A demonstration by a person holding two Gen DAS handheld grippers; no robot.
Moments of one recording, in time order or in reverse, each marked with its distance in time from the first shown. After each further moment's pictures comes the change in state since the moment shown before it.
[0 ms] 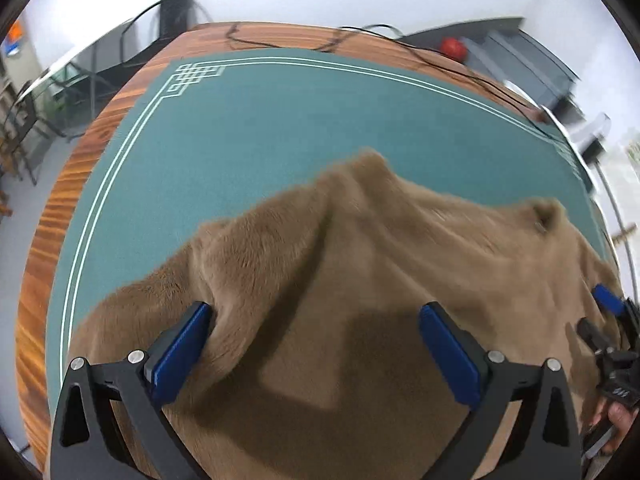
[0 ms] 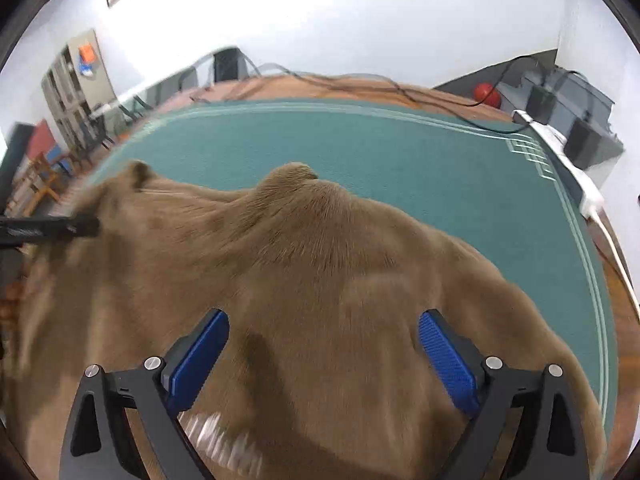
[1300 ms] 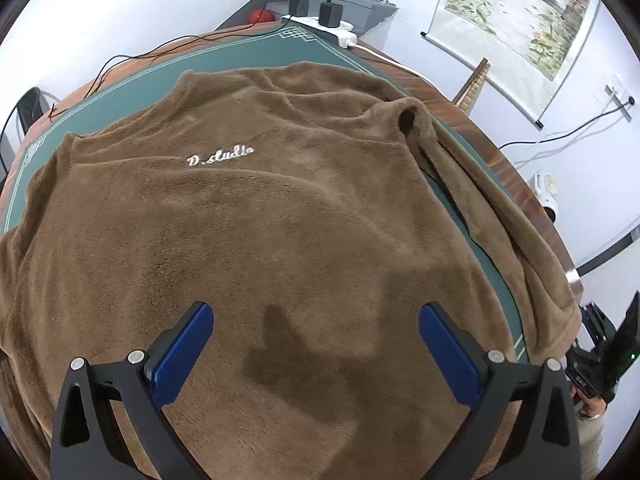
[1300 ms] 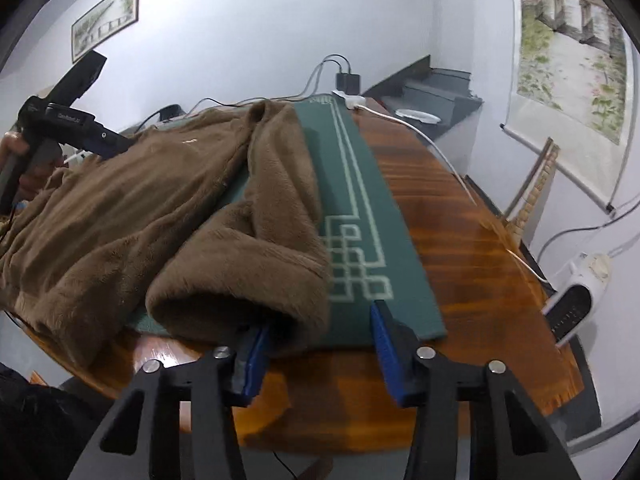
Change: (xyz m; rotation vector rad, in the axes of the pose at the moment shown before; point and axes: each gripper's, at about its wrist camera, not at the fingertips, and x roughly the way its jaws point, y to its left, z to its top) left arm -0.120 -0.214 -0.205 0.485 0.014 -0.250; right arm -0.255 -0.071 -0.374 0.157 -0.206 -0.236
